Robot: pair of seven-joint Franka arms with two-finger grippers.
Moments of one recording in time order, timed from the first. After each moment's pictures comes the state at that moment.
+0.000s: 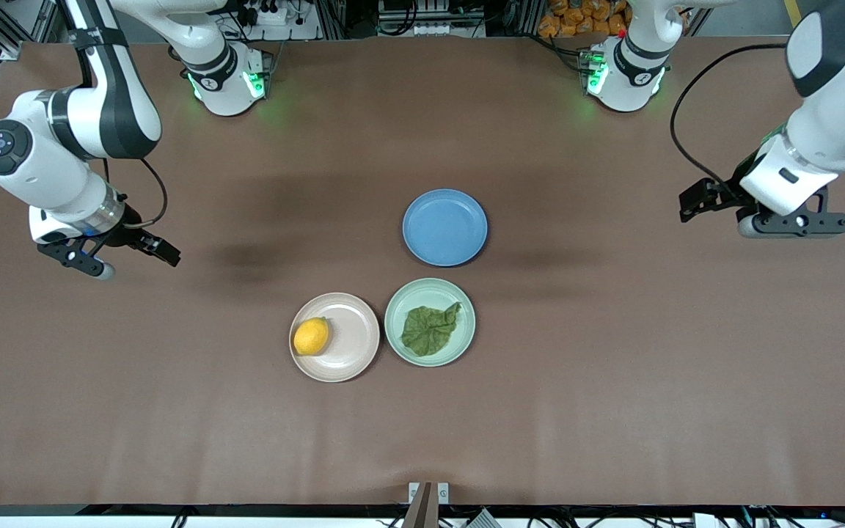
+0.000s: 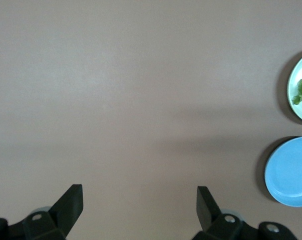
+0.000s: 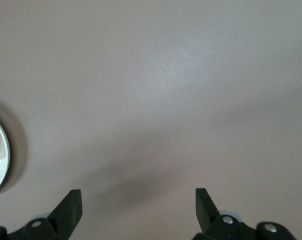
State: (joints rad) left arm -0.10 -0.06 -0.03 -1.88 -0.04 1.83 -0.10; right arm 0.02 0.02 0.00 -2.21 -0.02 2.27 0.45
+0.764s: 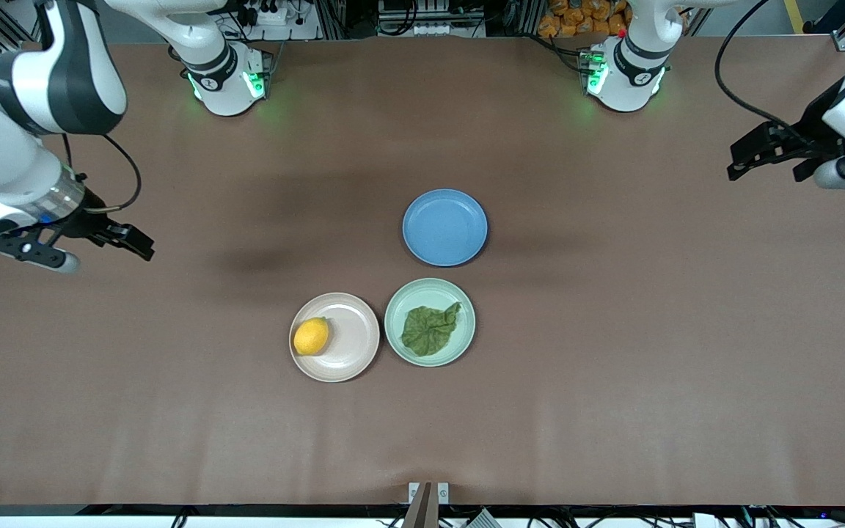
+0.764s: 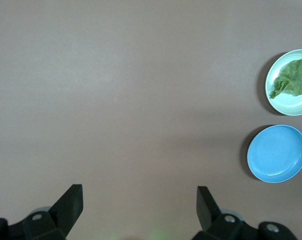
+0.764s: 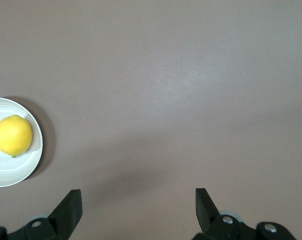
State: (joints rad) left arm -0.10 -0.05 0.00 -1.58 -0.04 1.53 -0.10; right arm 0.02 -0.02 0.00 -2.02 -0.02 2.07 0.34
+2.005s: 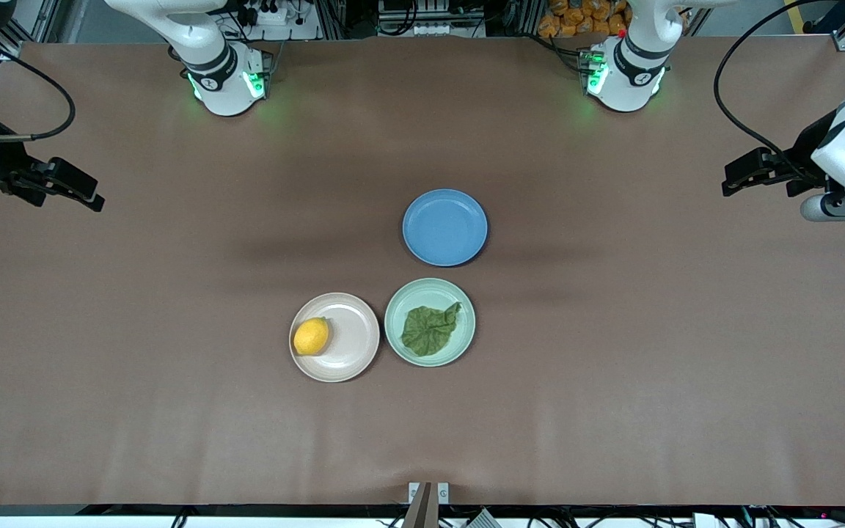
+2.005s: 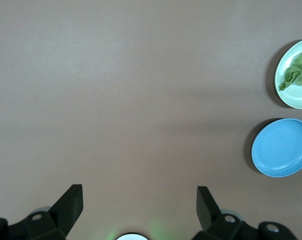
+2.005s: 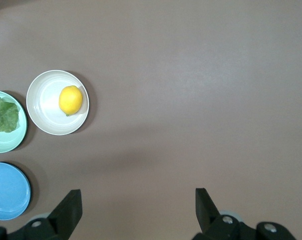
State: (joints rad) left arm -0.10 0.06 0.00 -1.50 -0.04 1.47 -0.10; right arm 0.02 -0.02 0.00 -1.62 0.06 1.62 0.15
